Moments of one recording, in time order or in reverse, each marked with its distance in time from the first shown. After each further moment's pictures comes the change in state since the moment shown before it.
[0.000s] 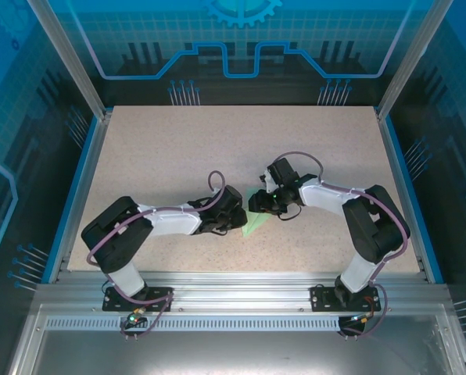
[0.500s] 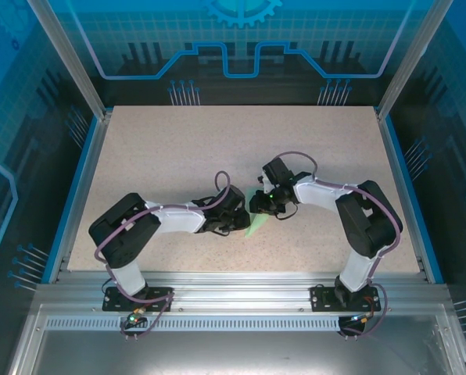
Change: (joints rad) left arm 0.001 0.048 0.026 0.010 0.078 0.072; right arm 0.018 0.062 0.055 -0.045 0.049 0.011
